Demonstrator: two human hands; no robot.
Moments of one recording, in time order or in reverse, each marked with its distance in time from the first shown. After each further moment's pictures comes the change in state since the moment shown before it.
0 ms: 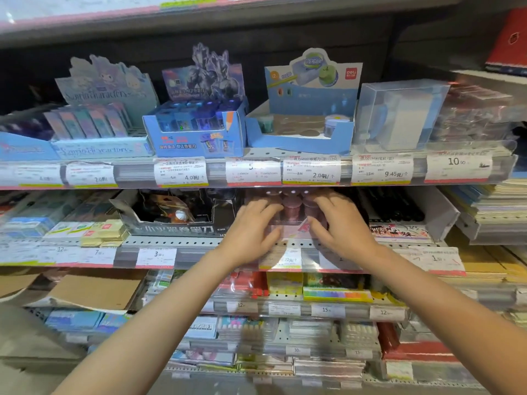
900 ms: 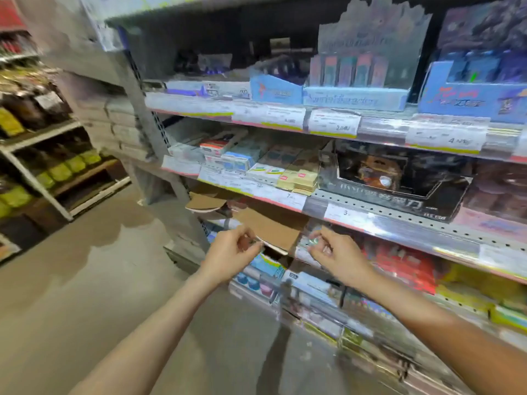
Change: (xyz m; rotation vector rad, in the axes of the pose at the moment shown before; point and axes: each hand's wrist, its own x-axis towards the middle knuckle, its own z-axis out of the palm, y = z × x) left_hand -0.318 -0.167 -0.140 -0.192 0.212 -0.816; right_hand 0.008 -0.304 0.169 0.645 -0.427 -0.094
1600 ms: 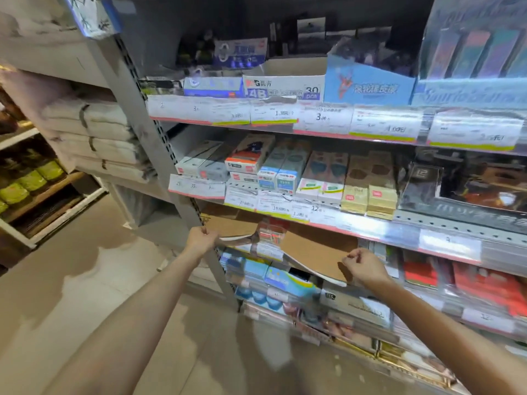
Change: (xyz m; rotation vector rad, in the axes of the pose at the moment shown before) left_hand 0.190 -0.246 -0.068 -0.164 0.008 -0.605; right_hand 0.131 0.028 0.128 0.075 0.143 0.753
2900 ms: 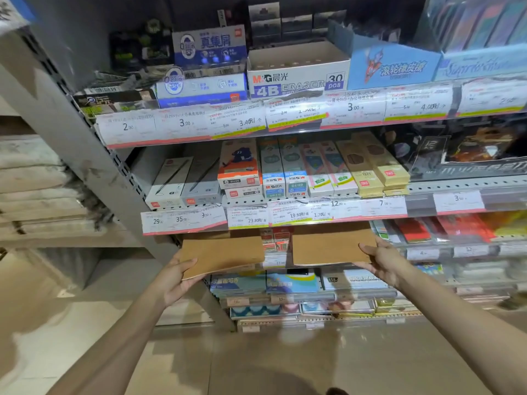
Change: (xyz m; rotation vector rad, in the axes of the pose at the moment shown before) left_hand 0.121 -0.046 -0.049 -0.651 -0.684 -0.217; right_hand -0.021 -0.033 0.042 1.108 0.122 0.388
